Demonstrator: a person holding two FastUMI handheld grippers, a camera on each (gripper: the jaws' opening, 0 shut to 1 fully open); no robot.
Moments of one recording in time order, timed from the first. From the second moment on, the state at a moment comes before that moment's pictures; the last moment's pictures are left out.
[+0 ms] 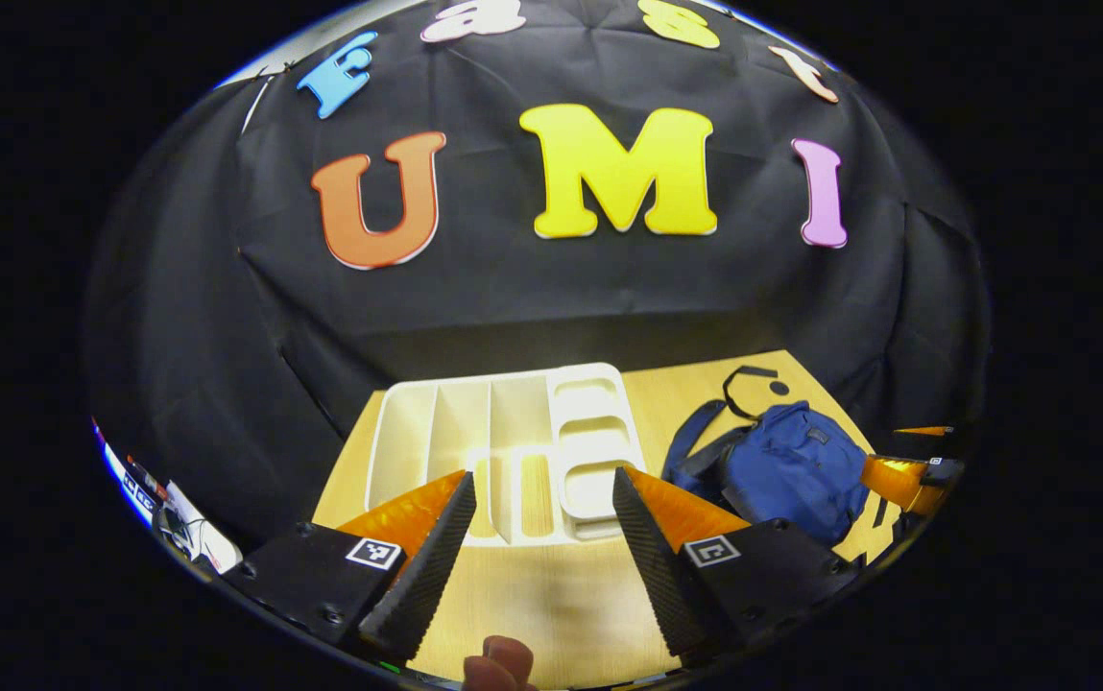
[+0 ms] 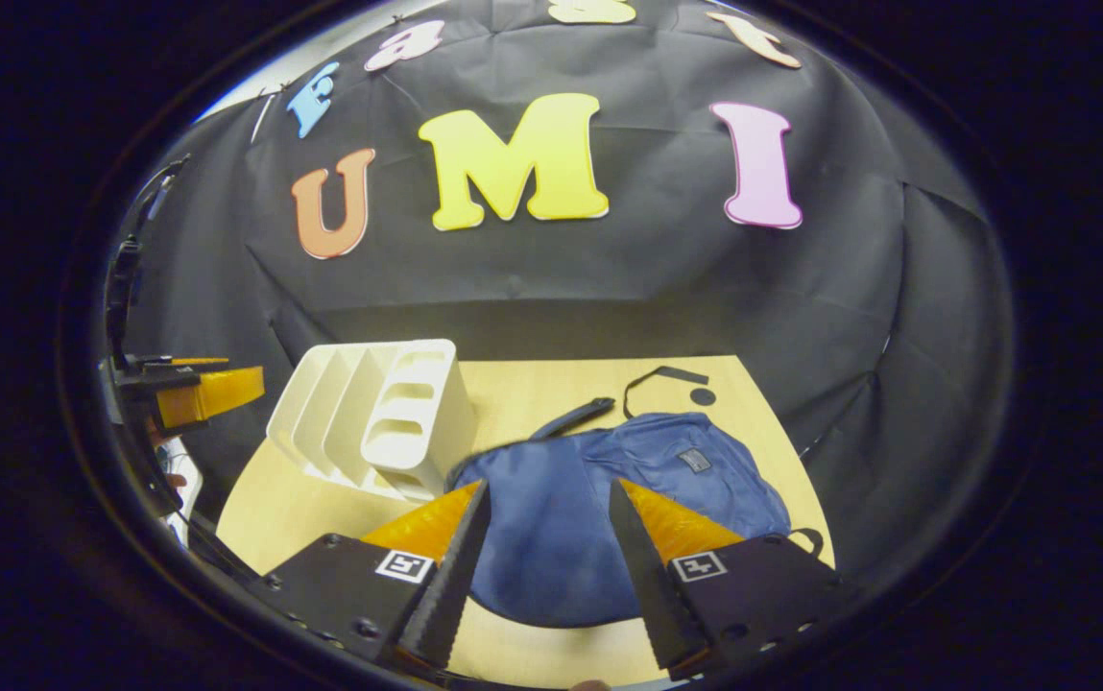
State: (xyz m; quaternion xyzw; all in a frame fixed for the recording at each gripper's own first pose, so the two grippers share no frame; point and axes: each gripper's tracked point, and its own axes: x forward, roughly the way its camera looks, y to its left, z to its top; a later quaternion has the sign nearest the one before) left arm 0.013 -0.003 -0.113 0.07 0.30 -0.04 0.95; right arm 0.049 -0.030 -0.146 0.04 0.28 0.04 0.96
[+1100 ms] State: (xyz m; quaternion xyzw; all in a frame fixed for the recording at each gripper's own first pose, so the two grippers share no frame) left arm 0.035 -0.009 0.078 0.01 0.04 -0.04 1.00; right arm 0.041 0.012 0.113 -0.02 -0.09 -0.03 1.00
